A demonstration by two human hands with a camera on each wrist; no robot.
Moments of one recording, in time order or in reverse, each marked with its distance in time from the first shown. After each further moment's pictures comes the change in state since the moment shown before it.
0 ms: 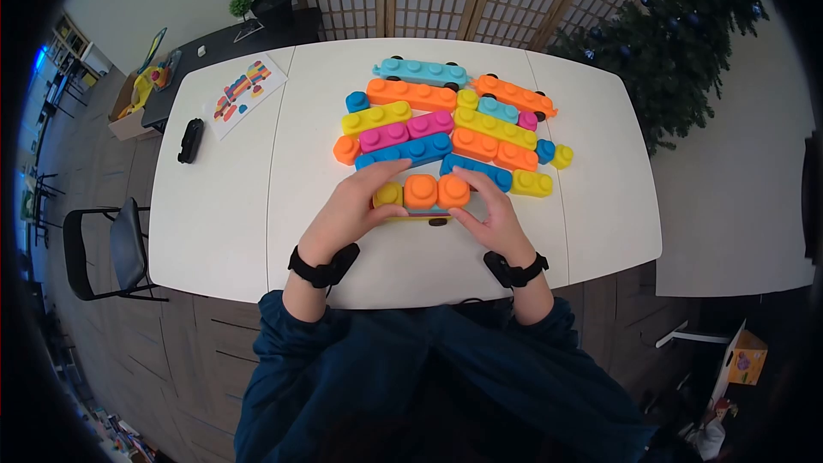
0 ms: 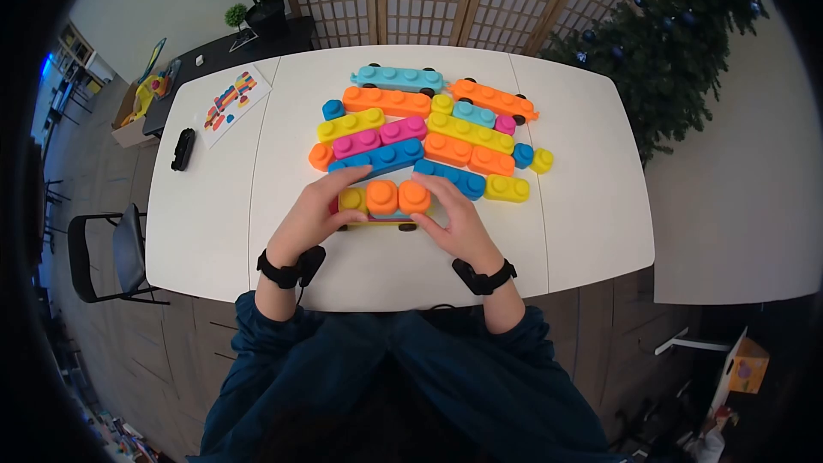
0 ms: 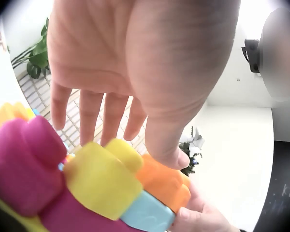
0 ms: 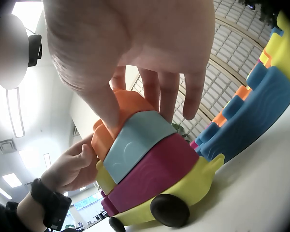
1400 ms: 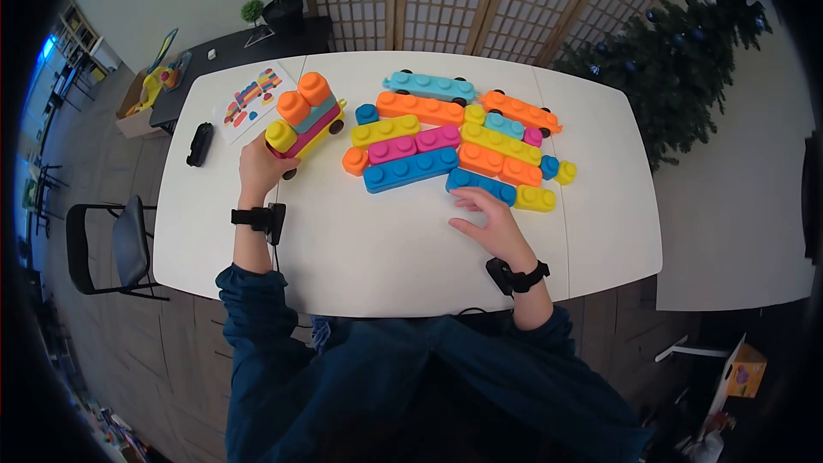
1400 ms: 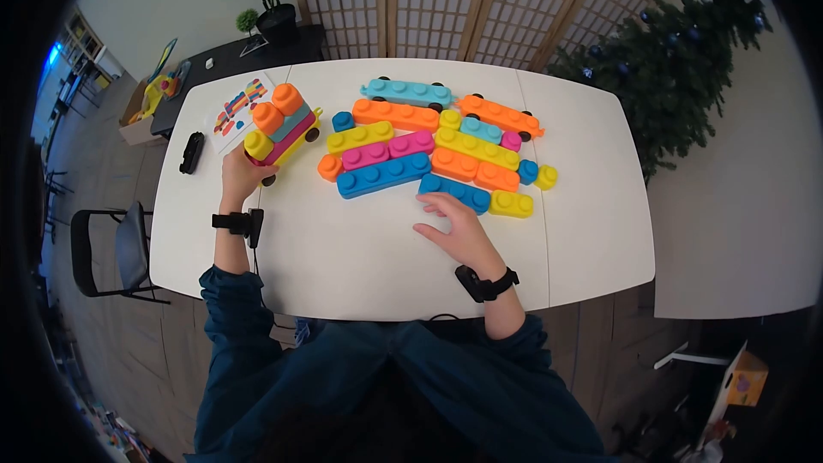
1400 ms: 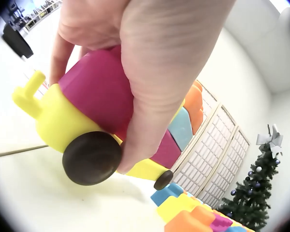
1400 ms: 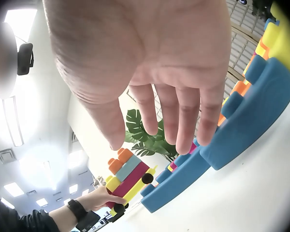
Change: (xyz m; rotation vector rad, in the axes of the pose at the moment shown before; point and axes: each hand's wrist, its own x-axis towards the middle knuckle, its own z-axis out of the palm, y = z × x) left_hand -0.010 -0.123 -0.116 0.425 0.442 -0.521; right_hand 0.008 0.010 -0.003 0.004 -0.124 0.170
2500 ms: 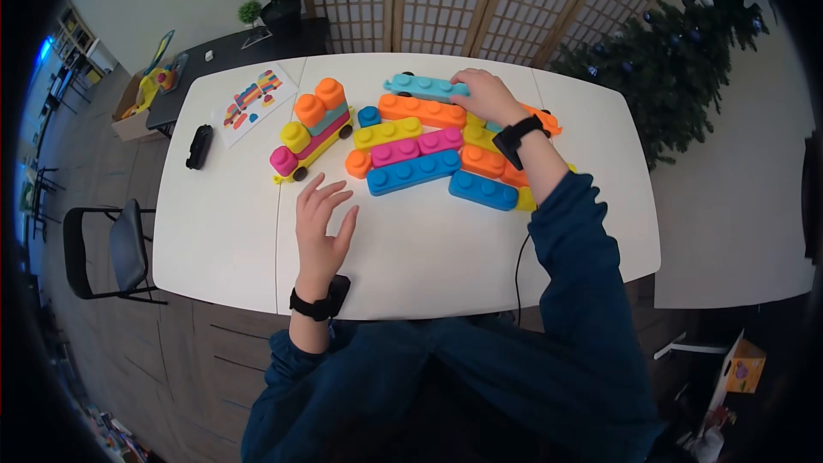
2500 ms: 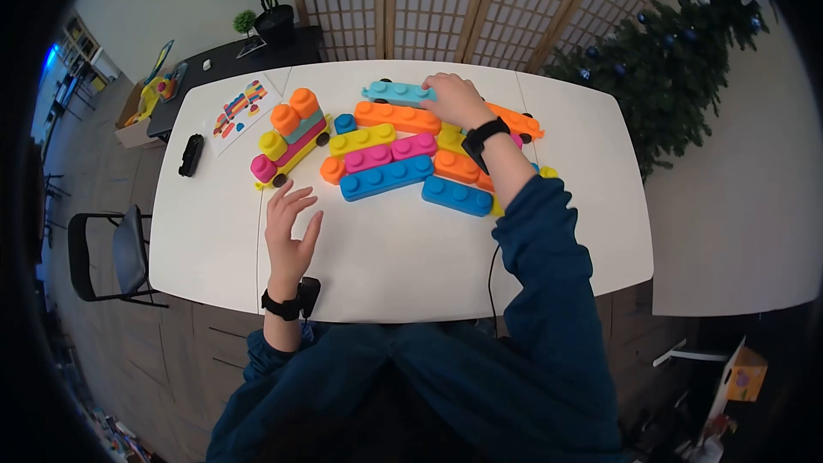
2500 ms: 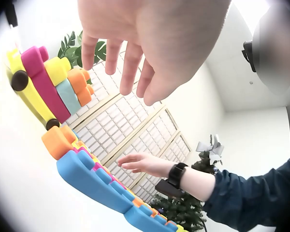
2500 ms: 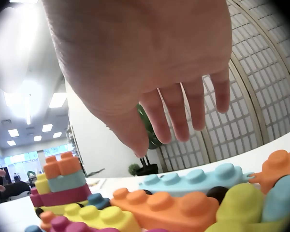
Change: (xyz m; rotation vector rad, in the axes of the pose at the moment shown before) left_hand -0.123 0.079 0.032 -0.230 0.198 0.418; right_hand 0.217 0.029 -0.064 -0.737 -0.065 -0.134
